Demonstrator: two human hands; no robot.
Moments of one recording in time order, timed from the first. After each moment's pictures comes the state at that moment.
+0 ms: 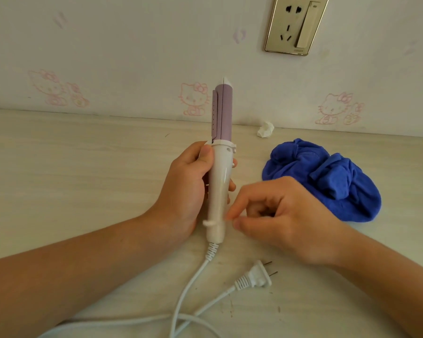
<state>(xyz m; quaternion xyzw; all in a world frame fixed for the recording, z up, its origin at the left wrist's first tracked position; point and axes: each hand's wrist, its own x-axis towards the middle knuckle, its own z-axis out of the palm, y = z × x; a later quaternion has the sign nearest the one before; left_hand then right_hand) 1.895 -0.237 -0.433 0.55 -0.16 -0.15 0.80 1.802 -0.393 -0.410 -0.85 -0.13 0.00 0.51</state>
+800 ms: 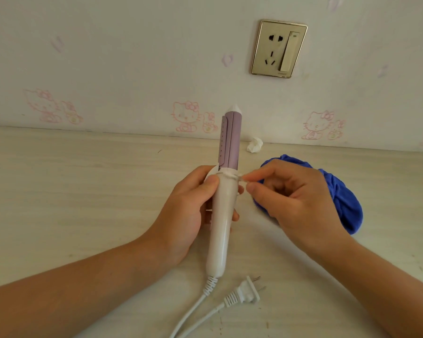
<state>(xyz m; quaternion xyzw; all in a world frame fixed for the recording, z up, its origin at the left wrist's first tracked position) 1.884 -0.235 -0.432 0.56 -0.22 -0.22 0.77 1.814 -0.412 -0.409 -0.80 -0.07 -0.24 0.54</state>
